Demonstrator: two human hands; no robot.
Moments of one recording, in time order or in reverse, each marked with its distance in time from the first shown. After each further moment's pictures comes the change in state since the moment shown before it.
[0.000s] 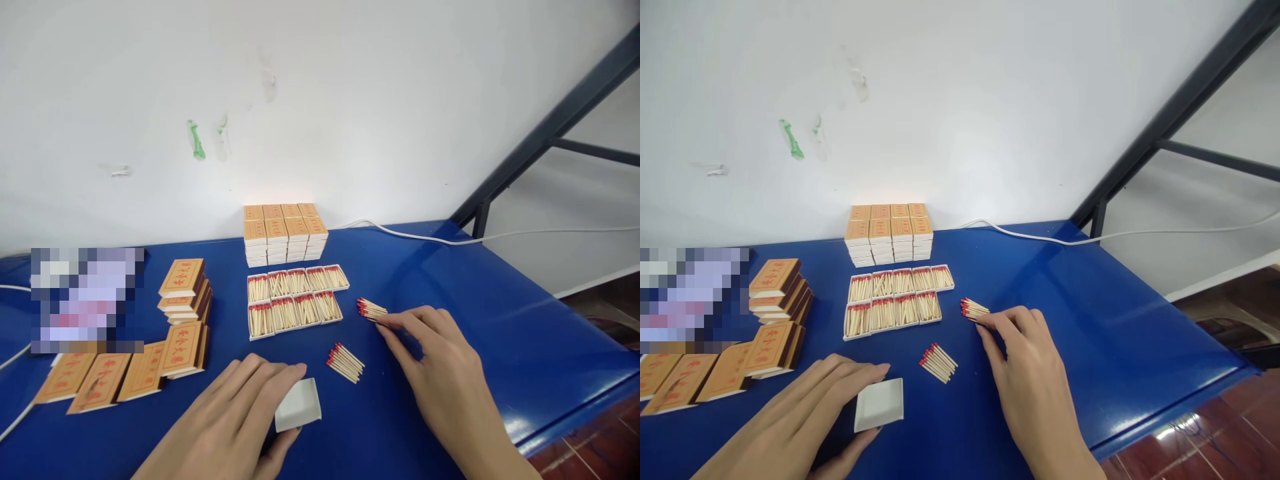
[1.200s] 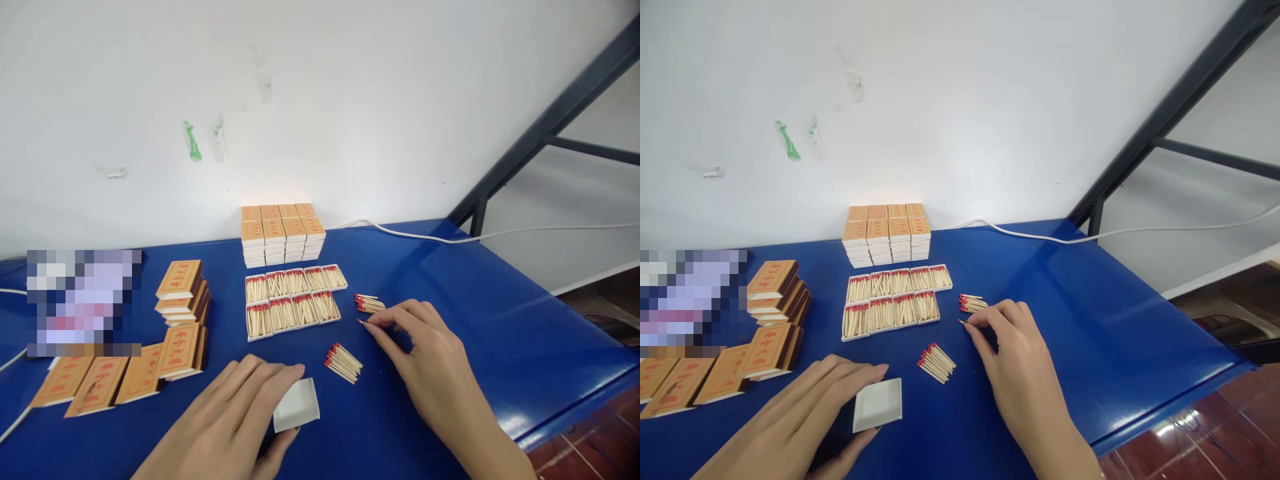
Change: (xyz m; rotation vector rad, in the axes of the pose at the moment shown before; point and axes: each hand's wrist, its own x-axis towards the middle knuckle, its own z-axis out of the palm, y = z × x) left_hand 0.003 -0.001 -0.001 0.033 -0.021 0.039; right_hand 0.010 -0.002 0.003 0.122 -0.086 0.048
